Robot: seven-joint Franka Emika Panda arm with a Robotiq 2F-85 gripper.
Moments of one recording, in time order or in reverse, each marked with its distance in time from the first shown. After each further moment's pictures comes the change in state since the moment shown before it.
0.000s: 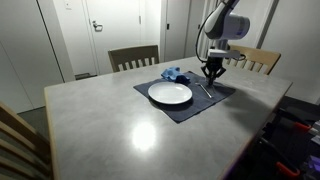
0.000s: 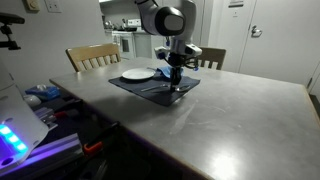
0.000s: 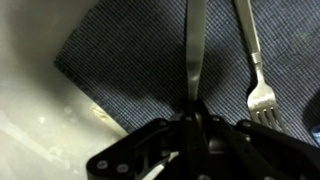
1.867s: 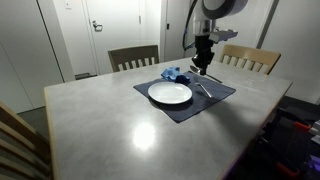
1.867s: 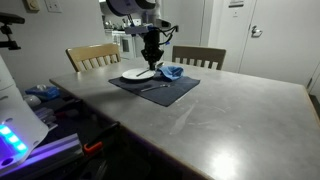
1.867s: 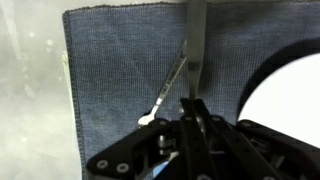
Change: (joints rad) arm 0.176 -0.256 0.085 -0.118 -0.370 -0.120 -0.189
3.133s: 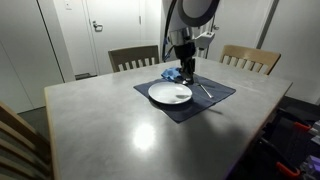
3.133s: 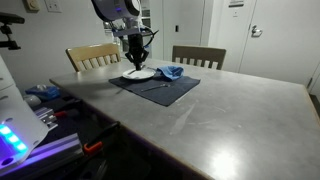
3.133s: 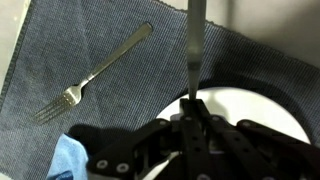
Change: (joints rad) arm 0.112 0.126 0.118 0.147 -0.149 -0.173 -0.079
